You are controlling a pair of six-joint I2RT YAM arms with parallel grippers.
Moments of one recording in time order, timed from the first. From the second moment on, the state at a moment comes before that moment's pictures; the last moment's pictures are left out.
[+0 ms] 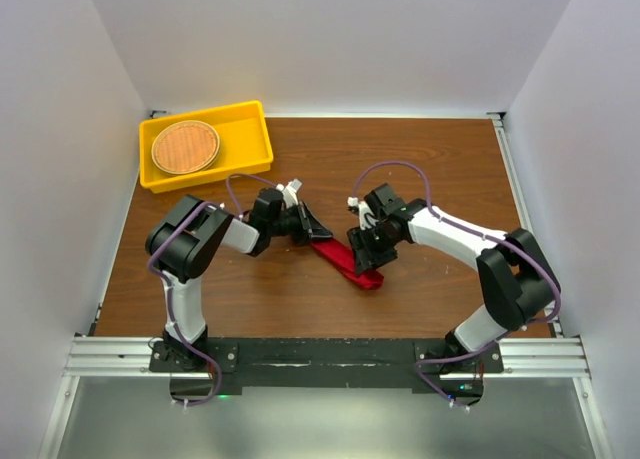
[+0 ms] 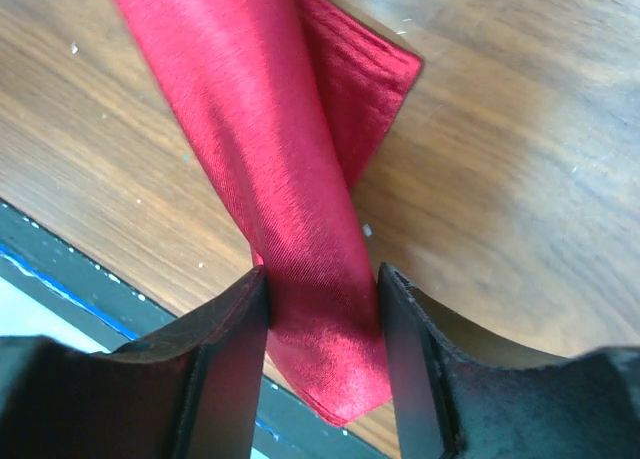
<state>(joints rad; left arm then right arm) -0.49 1.96 0.76 0.68 0.60 -1.02 0.56 1.58 0.94 -0.62 -0.32 0.21</state>
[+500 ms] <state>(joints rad) -0.49 1.96 0.81 0.55 0.60 -0.98 0.89 1.73 1.23 -0.65 0.08 0.09</state>
